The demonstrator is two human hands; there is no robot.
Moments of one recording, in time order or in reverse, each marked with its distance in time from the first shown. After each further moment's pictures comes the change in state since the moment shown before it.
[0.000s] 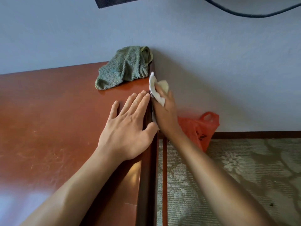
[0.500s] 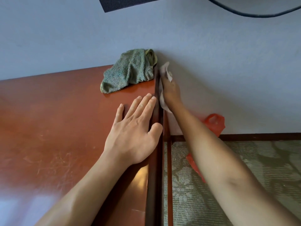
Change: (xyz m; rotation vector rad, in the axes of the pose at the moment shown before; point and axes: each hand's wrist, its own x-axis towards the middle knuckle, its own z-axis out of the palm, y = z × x) left_hand 0.000 0.001 -0.001 -0.043 -0.021 -0.010; right_hand 0.089 0.020 0.009 0.225 0.174 0.342
